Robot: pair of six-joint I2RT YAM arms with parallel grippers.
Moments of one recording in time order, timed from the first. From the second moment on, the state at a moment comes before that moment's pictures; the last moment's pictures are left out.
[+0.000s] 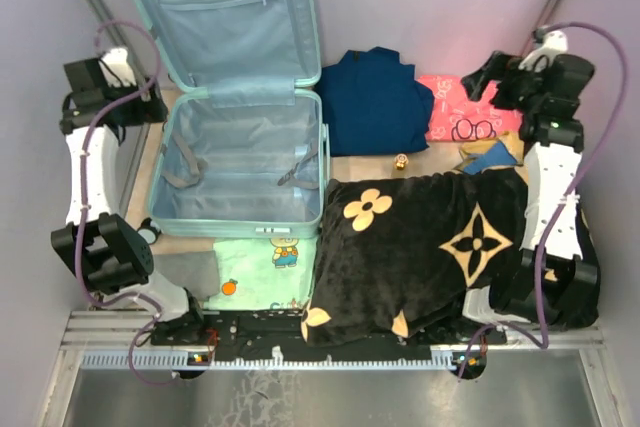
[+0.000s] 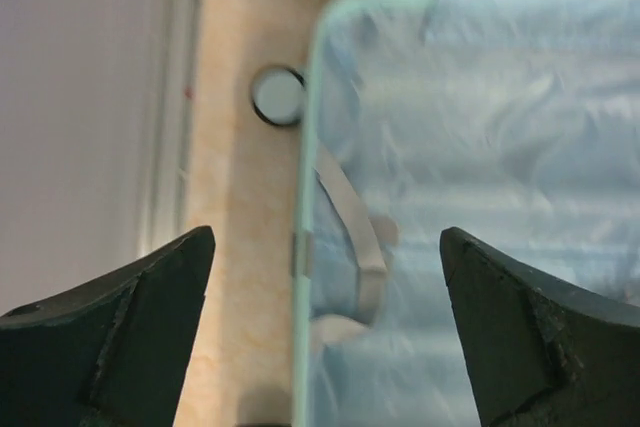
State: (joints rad) left arm 0.32 1.61 1.69 -0.61 0.22 0.12; right arm -0.31 1.37 1.47 -0.32 -0.52 0.20
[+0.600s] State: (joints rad) left arm 0.11 1.45 1.37 -0.60 0.33 0.15; right arm -0.03 1.64 1.40 -0.44 -0.52 0.18
